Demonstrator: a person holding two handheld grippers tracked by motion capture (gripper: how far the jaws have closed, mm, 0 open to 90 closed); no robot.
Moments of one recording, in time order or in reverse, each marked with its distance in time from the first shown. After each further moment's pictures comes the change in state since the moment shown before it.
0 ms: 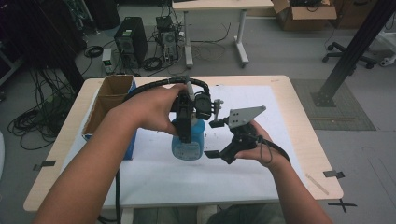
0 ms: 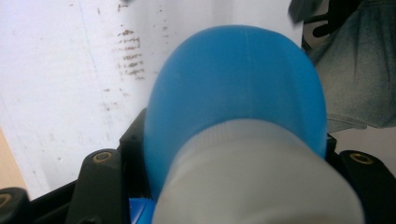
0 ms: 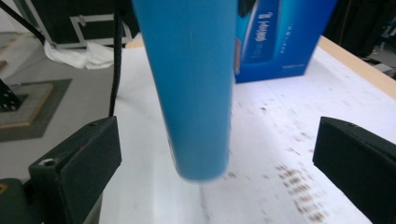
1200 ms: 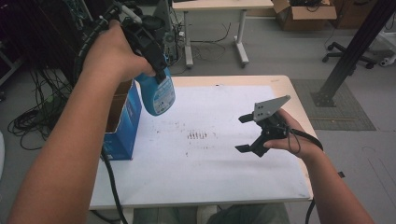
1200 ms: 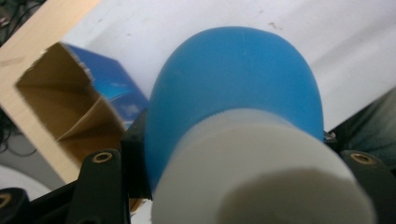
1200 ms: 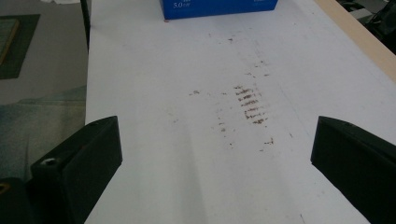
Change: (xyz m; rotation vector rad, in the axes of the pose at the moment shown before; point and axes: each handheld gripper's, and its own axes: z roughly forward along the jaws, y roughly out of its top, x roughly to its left) left arm 0.066 -0.097 -0.111 -0.133 0.089 -0.978; right arm -0.021 -0.004 -0.064 0.252 -0.072 -0.034
